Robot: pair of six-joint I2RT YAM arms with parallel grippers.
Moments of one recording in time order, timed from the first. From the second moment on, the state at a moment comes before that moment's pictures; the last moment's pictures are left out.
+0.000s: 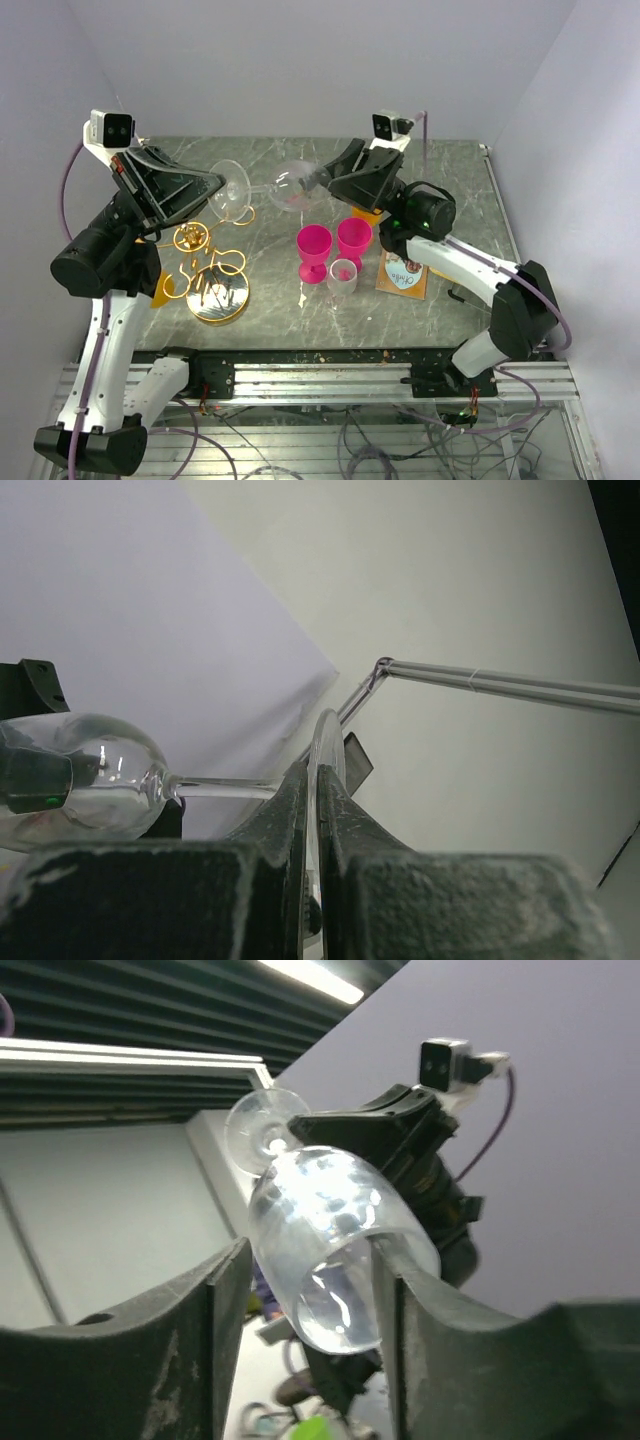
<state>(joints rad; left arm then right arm) -0.12 0.89 1.11 0.99 0.78 -2.04 0.68 1.52 1.14 1.53 -0.62 1.56</state>
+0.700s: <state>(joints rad) -0.12 0.75 1.09 0.68 0.73 -1.79 0.77 1.44 1.12 1.53 -0.62 1.57</state>
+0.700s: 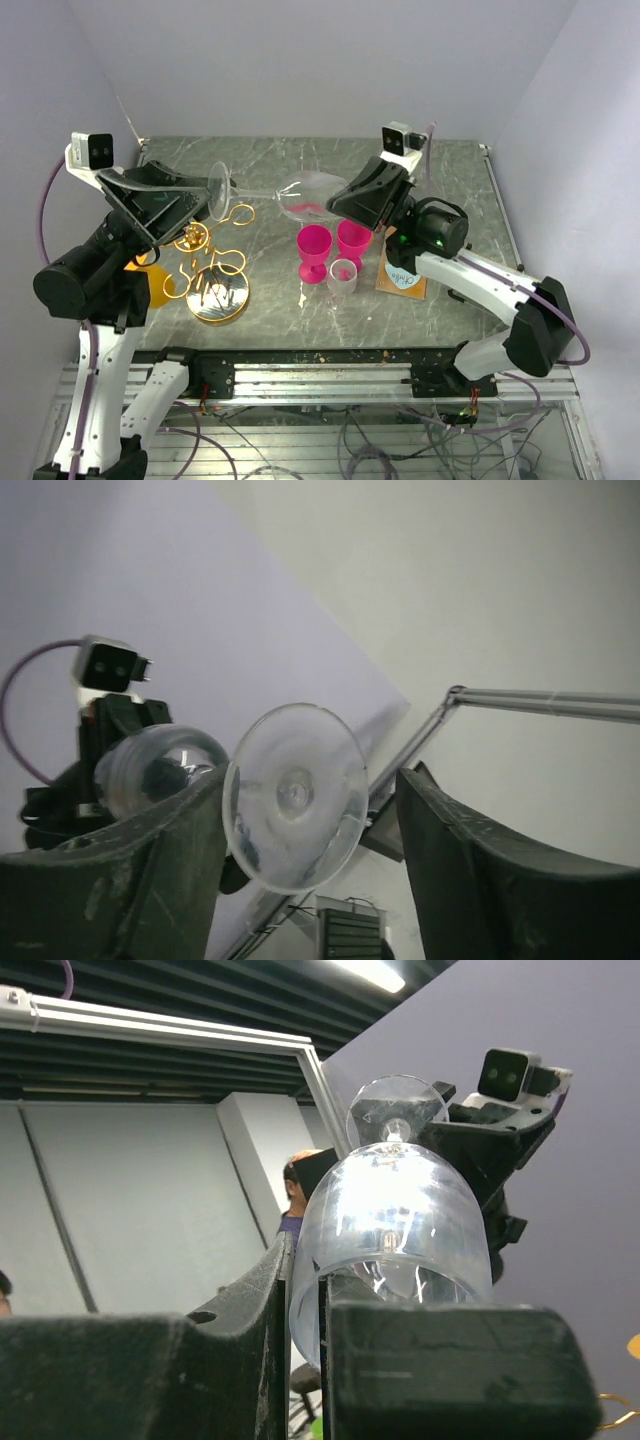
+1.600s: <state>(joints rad) -0.12 0.63 1.23 -0.11 0.59 -1.29 0.74 1.12 1.35 -0.27 0.66 0.43</state>
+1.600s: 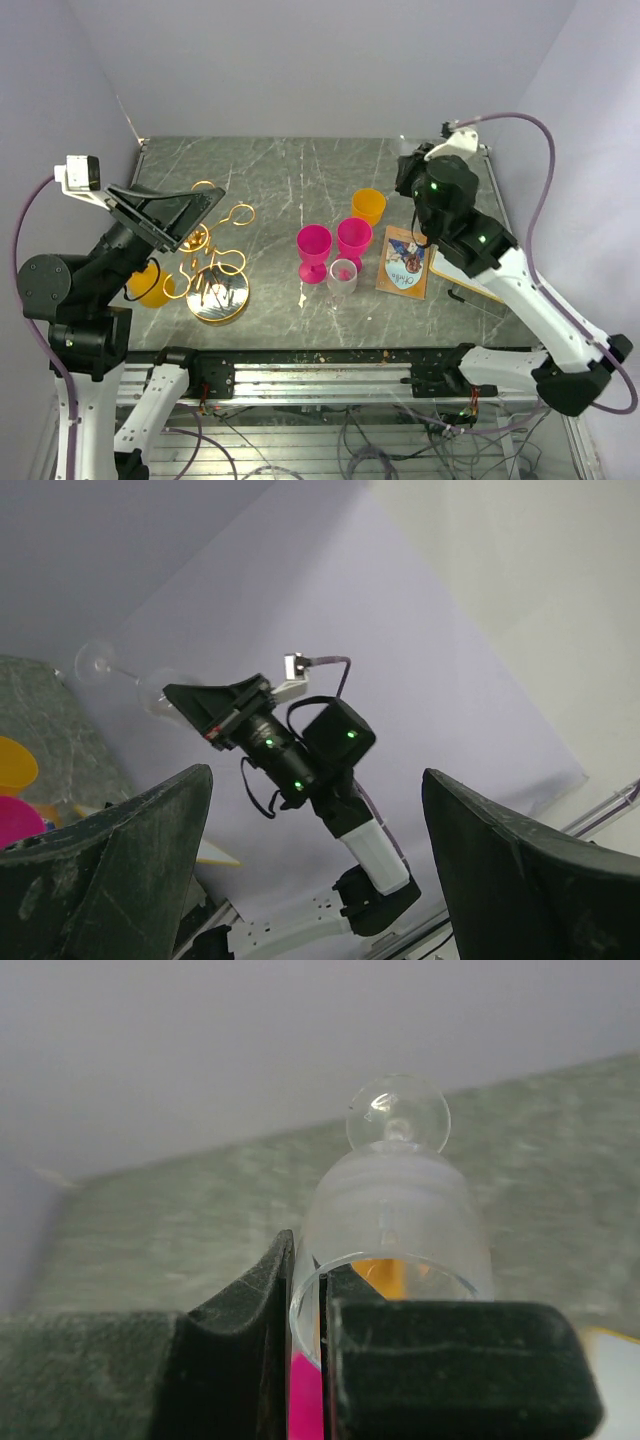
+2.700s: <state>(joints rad) -0.12 0.63 1.32 -0.29 0.57 -1.16 0.28 1.93 1.86 -0.87 0.06 0.27</state>
